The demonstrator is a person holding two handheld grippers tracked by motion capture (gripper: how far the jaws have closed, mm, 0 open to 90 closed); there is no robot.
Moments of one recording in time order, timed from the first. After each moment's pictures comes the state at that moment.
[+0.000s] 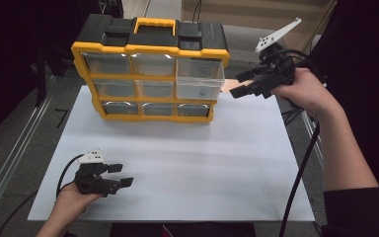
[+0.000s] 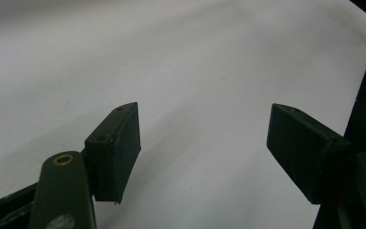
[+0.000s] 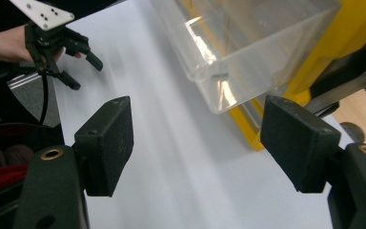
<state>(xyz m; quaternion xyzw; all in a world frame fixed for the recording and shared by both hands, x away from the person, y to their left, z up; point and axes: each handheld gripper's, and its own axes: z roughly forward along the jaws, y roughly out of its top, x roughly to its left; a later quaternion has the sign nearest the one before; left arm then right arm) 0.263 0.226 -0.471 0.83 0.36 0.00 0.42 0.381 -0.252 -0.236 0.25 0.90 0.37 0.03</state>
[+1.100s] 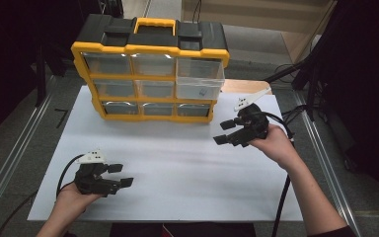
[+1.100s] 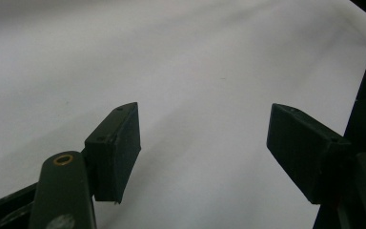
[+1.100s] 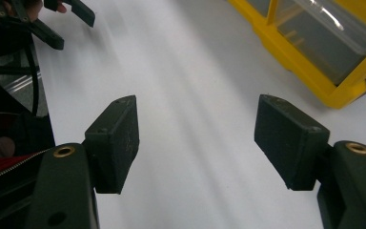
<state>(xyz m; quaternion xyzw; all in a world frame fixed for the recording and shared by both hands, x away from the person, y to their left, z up) 0.262 0.225 -0.471 0.83 0.36 0.00 0.42 0.335 -0.226 -0.367 0.29 0.88 0.37 0.00</state>
